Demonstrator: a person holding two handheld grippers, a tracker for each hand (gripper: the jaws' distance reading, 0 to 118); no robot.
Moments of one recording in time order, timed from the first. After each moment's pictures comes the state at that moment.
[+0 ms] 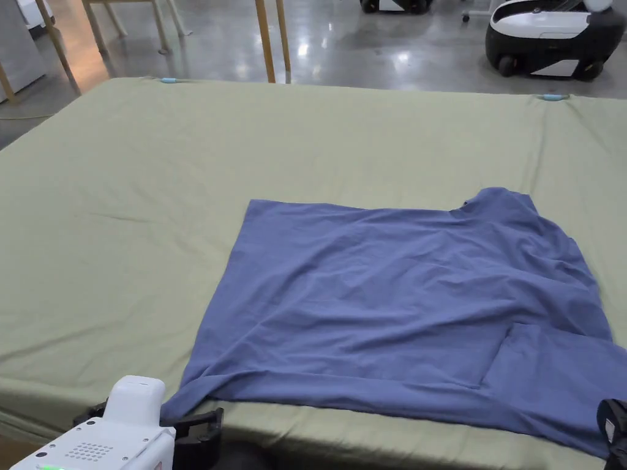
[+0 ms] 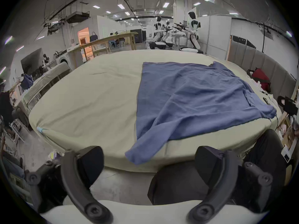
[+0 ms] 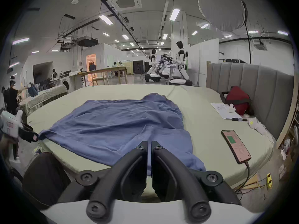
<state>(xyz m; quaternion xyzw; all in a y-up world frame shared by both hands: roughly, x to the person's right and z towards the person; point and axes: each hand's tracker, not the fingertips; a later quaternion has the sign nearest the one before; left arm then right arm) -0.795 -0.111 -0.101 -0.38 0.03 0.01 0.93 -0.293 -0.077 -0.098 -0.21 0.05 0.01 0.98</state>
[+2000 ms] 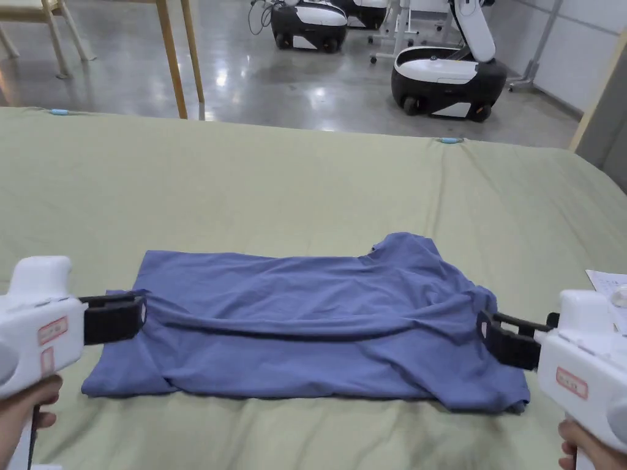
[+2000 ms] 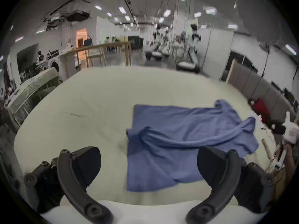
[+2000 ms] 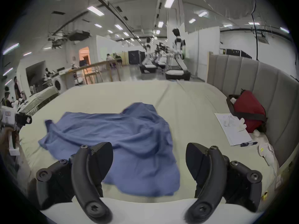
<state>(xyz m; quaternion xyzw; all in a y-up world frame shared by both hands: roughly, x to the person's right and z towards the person) -0.783 0.001 -0.267 -0.30 -0.01 0.07 0.95 -0.245 -0.027 -0.273 -0.24 0.05 0.01 0.97</state>
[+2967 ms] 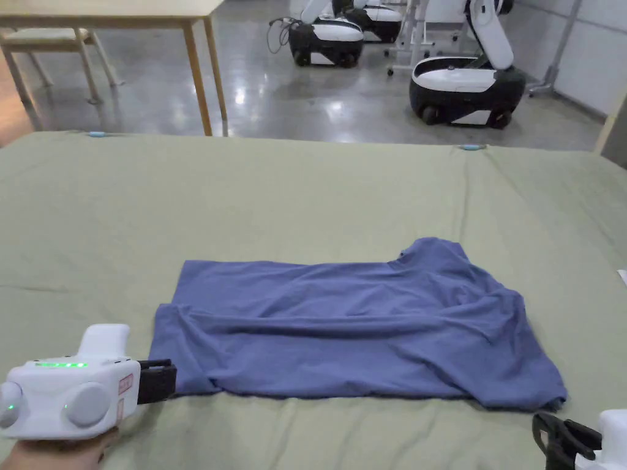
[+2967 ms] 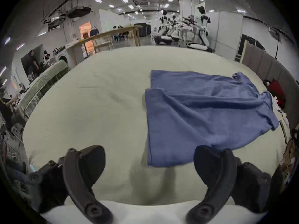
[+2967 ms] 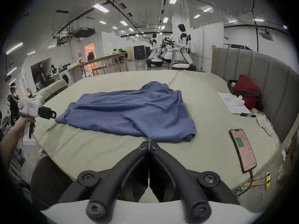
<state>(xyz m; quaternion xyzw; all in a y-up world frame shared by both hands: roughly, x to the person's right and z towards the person) -0.786 -0.068 -0.277 -0.42 0.05 0.01 0.90 -0.276 -0.060 -0.172 -0.29 0.06 0.00 0.95</state>
